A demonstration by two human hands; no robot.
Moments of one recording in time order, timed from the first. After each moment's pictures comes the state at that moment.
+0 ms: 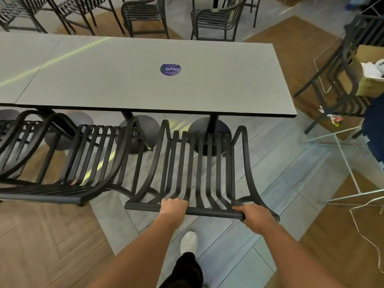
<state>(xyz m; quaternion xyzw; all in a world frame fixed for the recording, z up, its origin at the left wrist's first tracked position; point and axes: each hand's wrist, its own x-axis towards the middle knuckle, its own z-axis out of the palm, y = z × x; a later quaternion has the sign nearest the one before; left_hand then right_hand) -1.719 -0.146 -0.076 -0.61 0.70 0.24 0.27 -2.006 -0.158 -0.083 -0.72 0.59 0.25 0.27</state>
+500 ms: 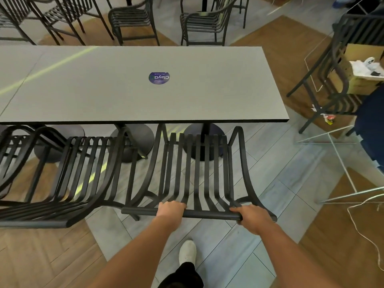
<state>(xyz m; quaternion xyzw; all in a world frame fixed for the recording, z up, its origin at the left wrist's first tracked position) -1.729 -0.192 -0.071 -0.60 0.70 0.27 0.27 -2.018 -0.196 -0.082 -0.71 0.60 0.24 0.29</state>
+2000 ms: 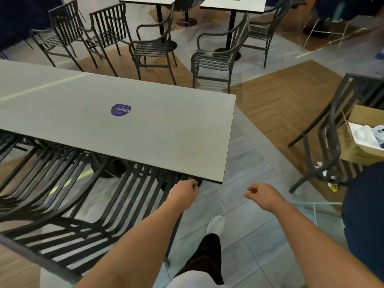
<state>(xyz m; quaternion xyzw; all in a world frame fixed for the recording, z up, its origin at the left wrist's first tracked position) -2.137 -0.508 -0.013 -0.76 0.55 0.33 -0.07 -2.421 -0.598 -0.001 -0.68 0.62 0.07 0.38</state>
